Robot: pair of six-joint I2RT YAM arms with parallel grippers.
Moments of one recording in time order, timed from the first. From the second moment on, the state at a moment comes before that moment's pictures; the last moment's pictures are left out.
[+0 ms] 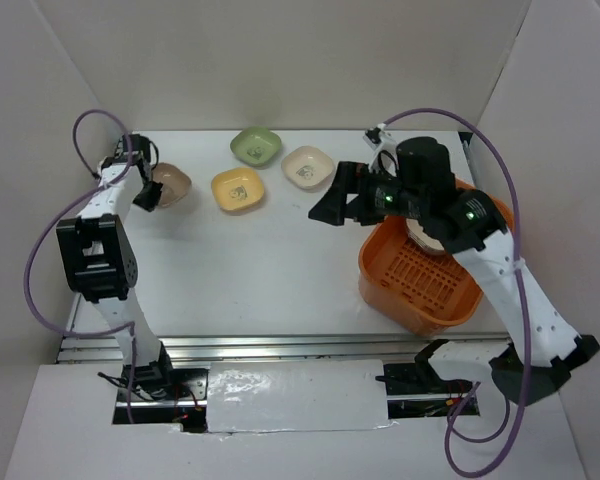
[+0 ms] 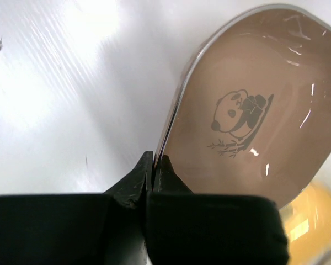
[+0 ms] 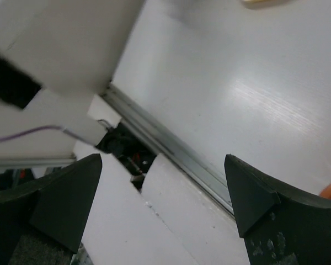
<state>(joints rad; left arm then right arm) 0.20 1.96 1.56 -0.75 -0.29 -1.06 0.57 1.16 1.56 -0.84 -0.40 0.56</state>
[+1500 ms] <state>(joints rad) -0.42 1.27 1.69 -1.08 -0.29 -0.83 0.11 1.45 1.65 -0.95 0.09 0.61</state>
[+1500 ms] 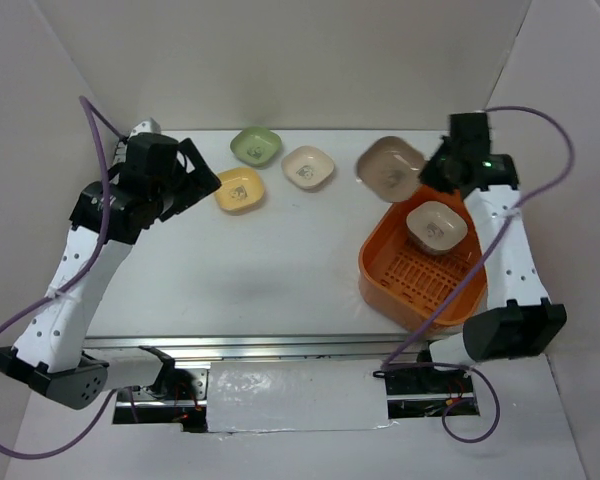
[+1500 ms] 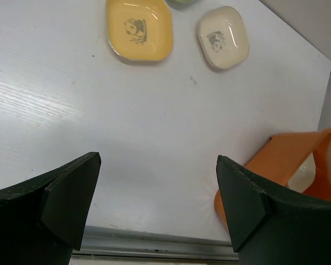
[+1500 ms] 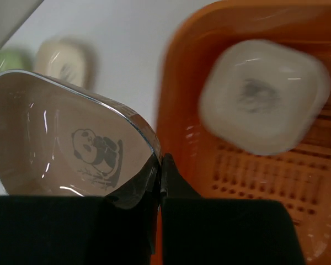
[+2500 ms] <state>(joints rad) -0.16 1.69 1.54 -0.85 -0.05 -0.60 -0.27 1.50 1.64 -0.97 0.14 0.57</state>
